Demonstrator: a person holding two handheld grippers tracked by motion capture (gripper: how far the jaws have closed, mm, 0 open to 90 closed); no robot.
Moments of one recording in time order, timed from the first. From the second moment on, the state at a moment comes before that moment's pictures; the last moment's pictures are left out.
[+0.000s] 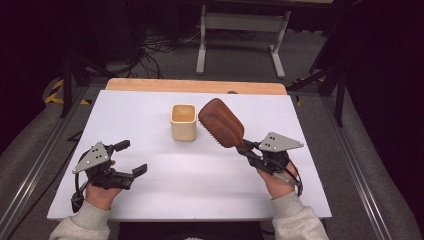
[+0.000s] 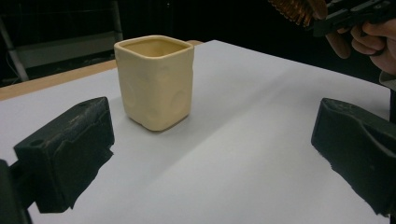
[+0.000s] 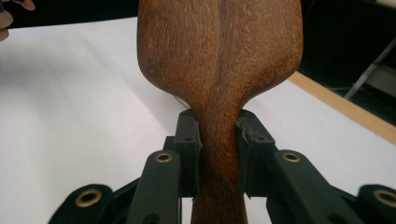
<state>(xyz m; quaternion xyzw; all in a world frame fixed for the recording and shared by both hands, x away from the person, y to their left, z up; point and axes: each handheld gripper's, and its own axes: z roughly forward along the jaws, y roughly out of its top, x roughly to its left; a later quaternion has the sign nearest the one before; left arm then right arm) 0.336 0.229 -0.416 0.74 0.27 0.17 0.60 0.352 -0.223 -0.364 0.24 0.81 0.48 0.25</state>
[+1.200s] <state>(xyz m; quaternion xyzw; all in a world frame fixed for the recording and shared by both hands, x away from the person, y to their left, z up) 0.354 0.182 -0.383 0.75 0.24 0.12 0.61 0.355 -0.153 -0.386 0.15 0.81 0.53 0.21</state>
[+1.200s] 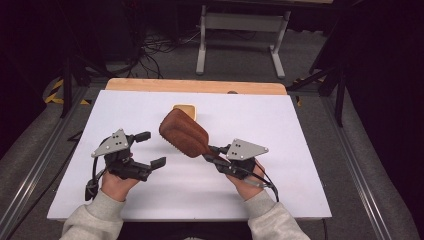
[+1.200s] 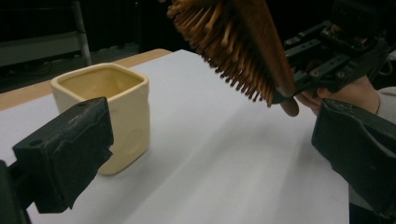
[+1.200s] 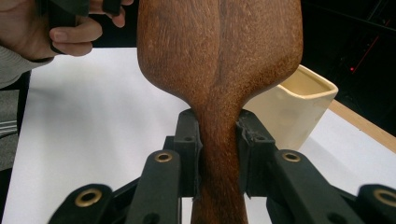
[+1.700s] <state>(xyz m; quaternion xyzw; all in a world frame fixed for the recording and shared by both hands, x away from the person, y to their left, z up) 0.366 0.148 -0.374 0.75 0.25 0.10 0.60 0.353 -0.147 -0.391 0.14 0.81 0.53 0.21</state>
